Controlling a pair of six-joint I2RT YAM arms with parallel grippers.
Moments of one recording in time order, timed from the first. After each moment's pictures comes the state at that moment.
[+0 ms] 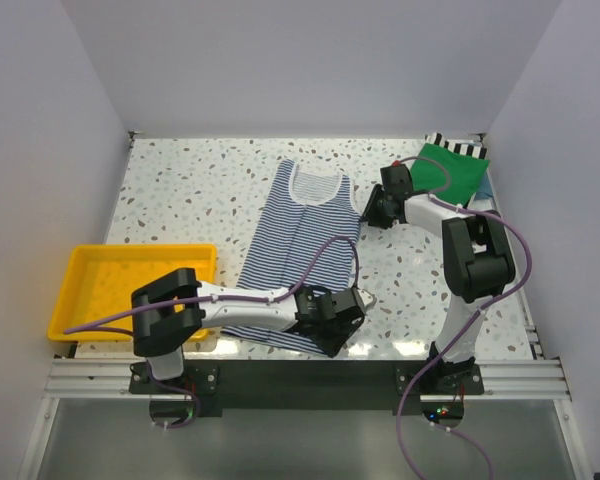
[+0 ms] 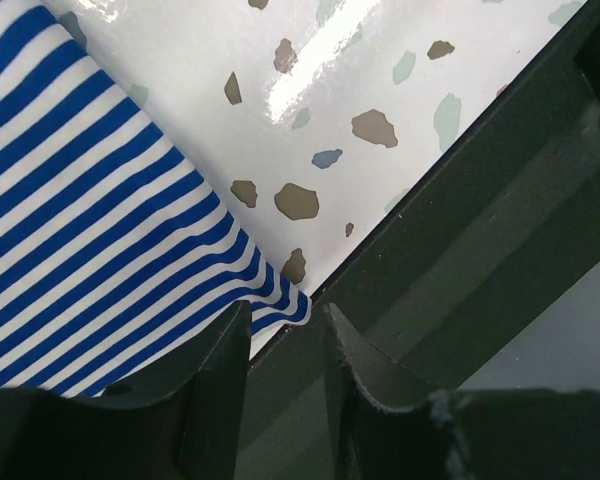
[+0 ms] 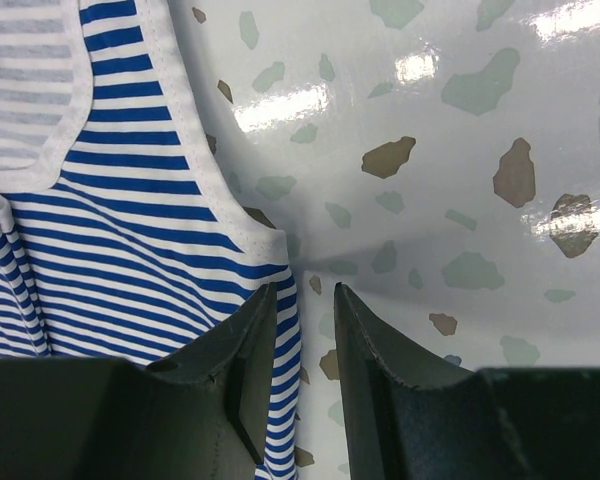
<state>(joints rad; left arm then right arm) -1.32 1.75 1.13 -0.51 0.01 -0.55 0.23 1.90 1.20 -0.24 -0.04 0.63</state>
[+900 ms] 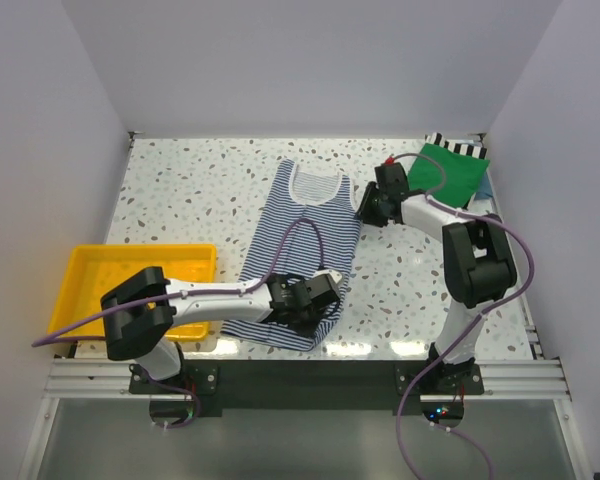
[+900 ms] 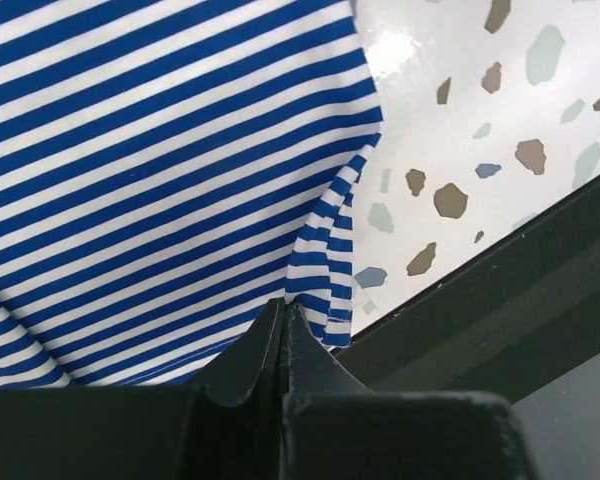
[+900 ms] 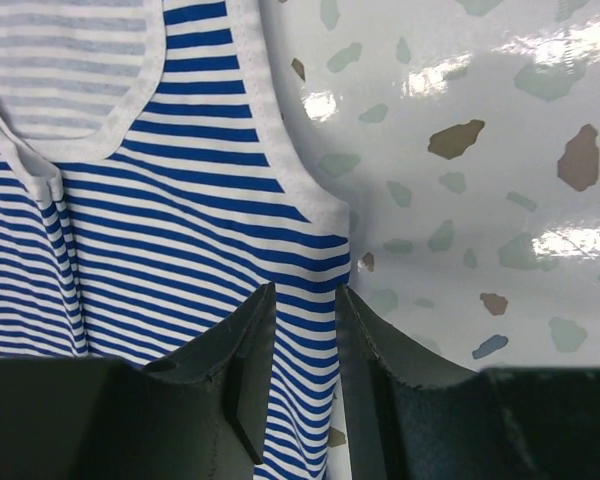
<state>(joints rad) -1.22 1.62 1.00 -0.54 -0.09 -0.65 0.27 1.86 1.20 -0.25 -0.03 0.62</state>
